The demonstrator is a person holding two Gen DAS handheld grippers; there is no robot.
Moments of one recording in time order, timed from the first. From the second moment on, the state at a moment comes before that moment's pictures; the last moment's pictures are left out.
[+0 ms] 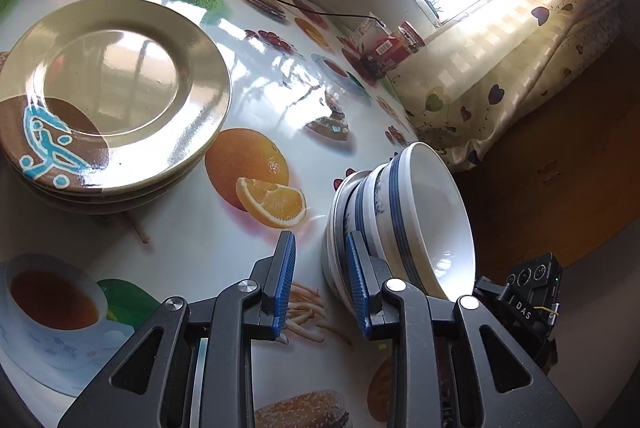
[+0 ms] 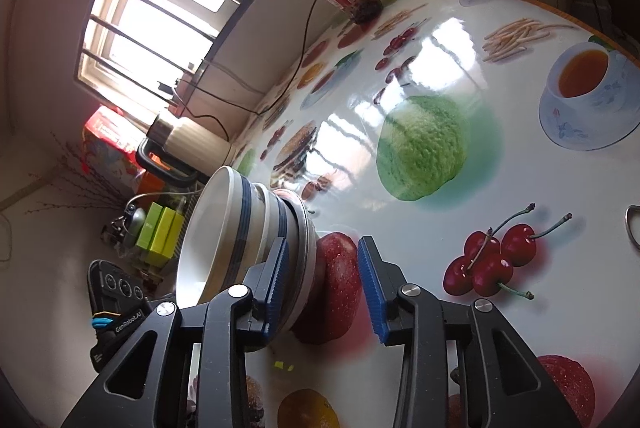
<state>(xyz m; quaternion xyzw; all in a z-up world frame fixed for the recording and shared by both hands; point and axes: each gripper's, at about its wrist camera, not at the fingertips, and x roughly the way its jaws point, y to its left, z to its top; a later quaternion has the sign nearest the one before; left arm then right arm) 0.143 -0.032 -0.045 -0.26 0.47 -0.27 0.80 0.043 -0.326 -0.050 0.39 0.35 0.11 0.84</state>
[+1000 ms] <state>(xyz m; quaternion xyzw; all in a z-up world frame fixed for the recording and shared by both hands) 0.147 -0.026 -0.053 -0.33 0.46 -0.29 0.77 0.049 -0.331 -0.065 0.46 0.34 0.15 0.81</state>
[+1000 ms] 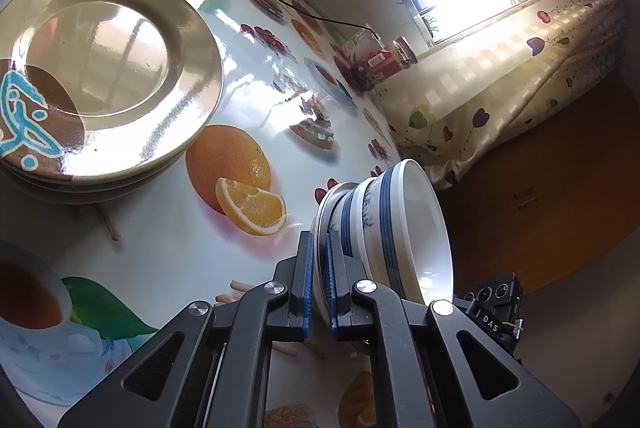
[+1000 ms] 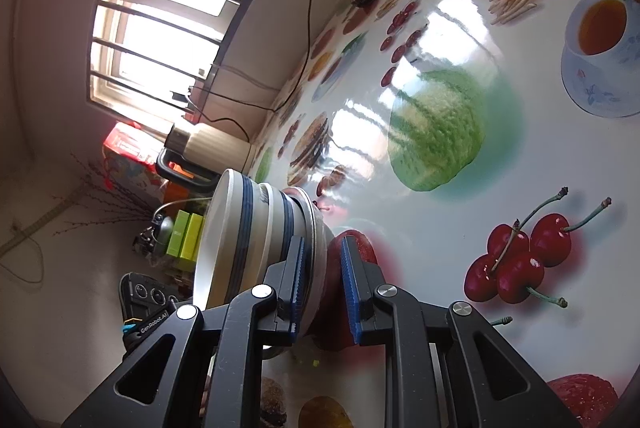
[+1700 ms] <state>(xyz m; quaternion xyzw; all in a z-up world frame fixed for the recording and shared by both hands) 0.146 -0.034 -0.050 -0.32 0.46 -0.29 0.78 0.046 -0.332 -0.062 0.48 0.33 0.16 0.80</state>
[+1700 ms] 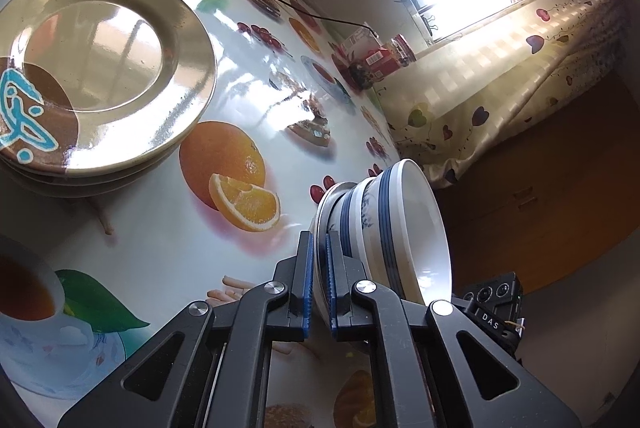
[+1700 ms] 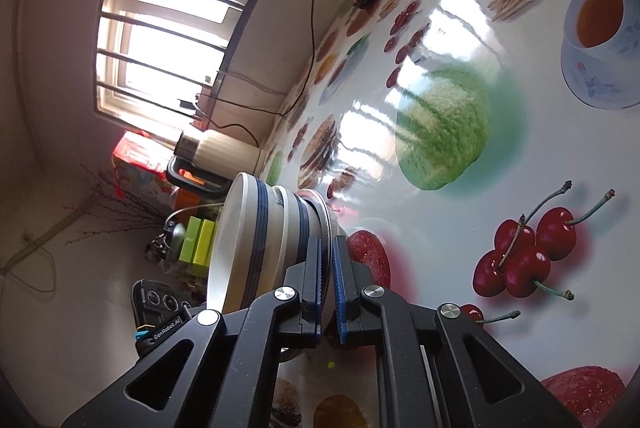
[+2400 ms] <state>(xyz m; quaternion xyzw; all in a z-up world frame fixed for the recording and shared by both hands) 0.149 -0.038 -0.052 -0.32 0.46 -0.29 0.78 0.047 -0.335 -0.061 0.47 0.33 0.15 0.80</state>
